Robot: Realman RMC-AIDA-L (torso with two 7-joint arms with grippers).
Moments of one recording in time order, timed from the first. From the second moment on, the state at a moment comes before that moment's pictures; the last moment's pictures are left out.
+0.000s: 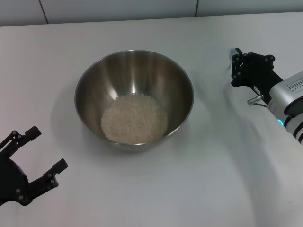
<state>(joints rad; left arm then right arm) -0.13 -2.06 0.58 0.36 1.71 1.83 -0.58 0.51 2.09 0.89 0.15 -2.55 -0.98 0.07</state>
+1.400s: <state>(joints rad) -0.13 -2.06 0.57 0.36 1.71 1.84 -0.58 0.50 2.09 0.90 0.16 -2.54 -0.92 0.11</state>
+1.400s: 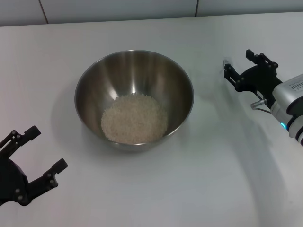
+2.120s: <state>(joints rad) -0.12 -2.06 0.57 0.36 1.71 1.85 -0.59 0.43 2.08 0.89 0.16 -2.57 -1.03 0.15</state>
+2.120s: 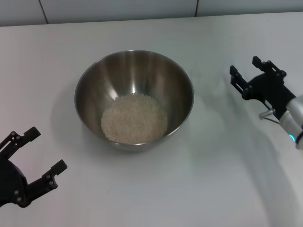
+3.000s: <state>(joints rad) -0.13 -2.05 0.58 0.38 1.71 1.85 -0.59 0.39 2.03 0.78 -0.05 -2.59 -1.55 0.53</state>
